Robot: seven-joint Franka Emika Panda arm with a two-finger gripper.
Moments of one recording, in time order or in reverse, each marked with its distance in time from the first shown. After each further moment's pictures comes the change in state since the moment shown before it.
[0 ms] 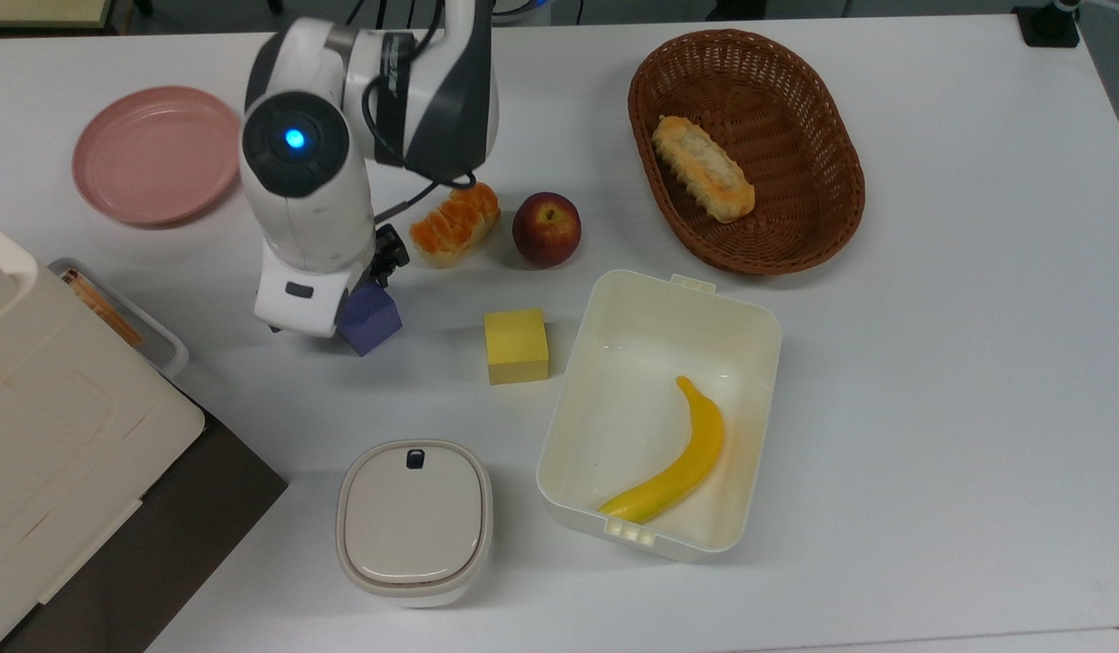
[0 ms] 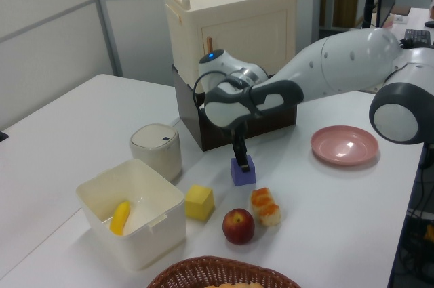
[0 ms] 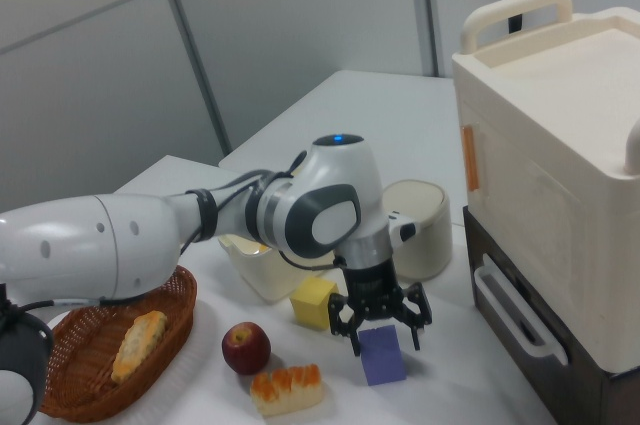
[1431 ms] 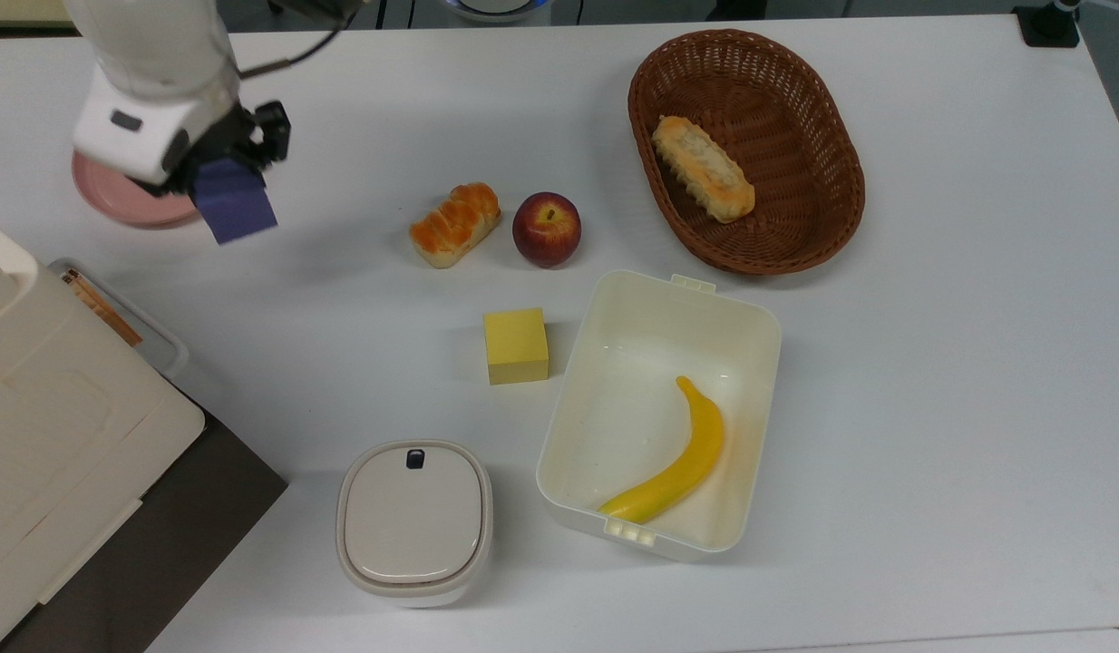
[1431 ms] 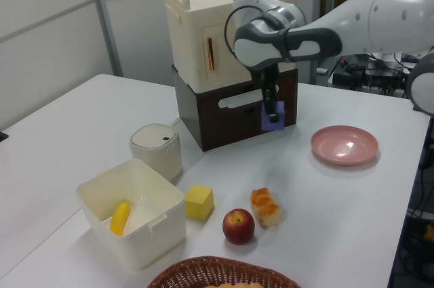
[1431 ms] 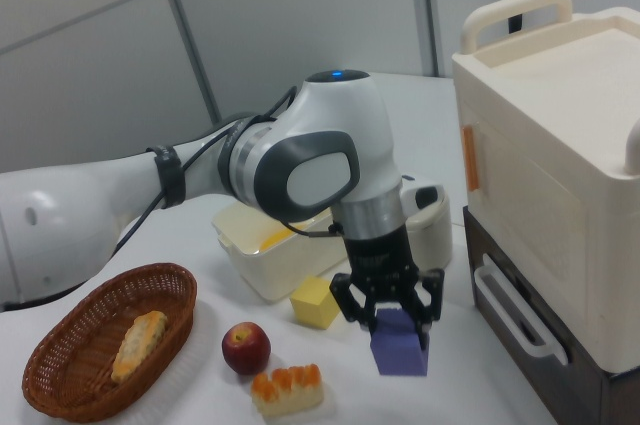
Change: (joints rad) arm -0.078 -0.247 -0.066 -0.043 -0.011 -0.158 -0.003
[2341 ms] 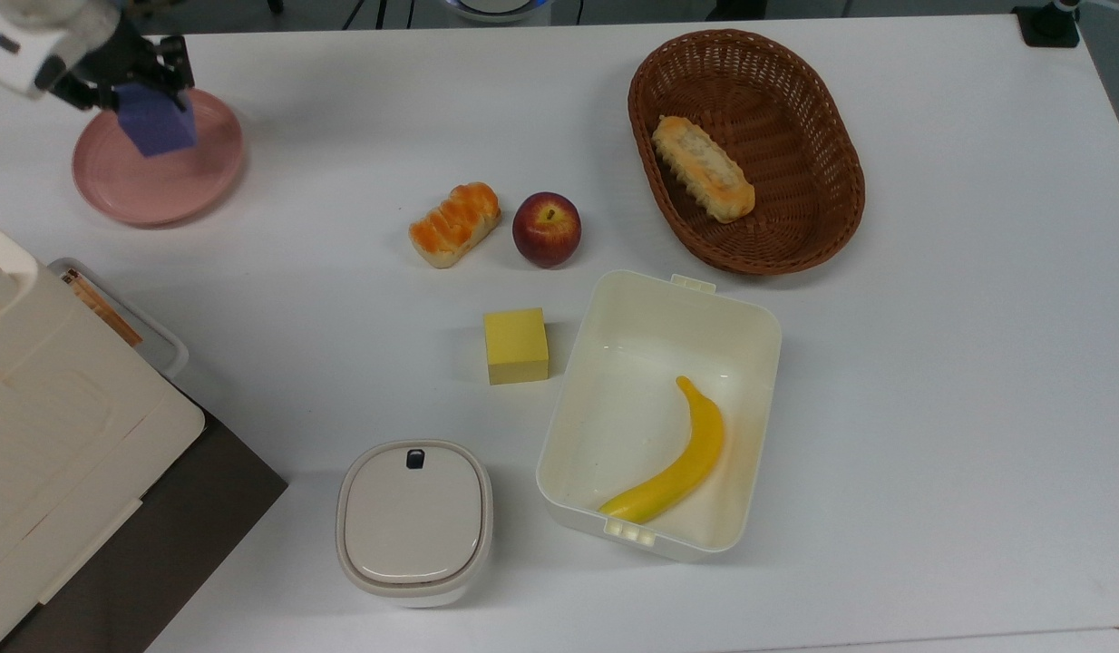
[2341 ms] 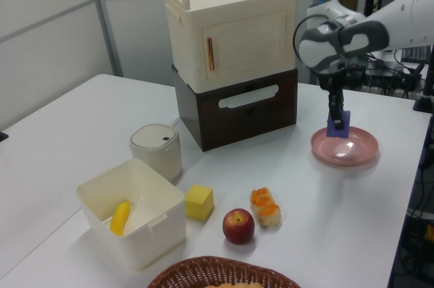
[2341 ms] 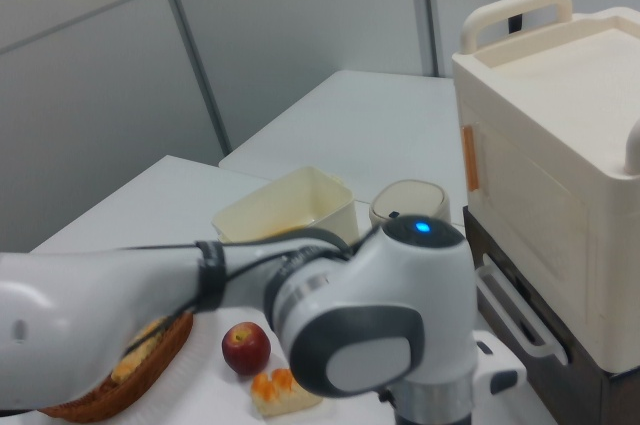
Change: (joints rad) arm -0.262 -0.104 -0.007 -0.310 -0.001 0.126 -0.098
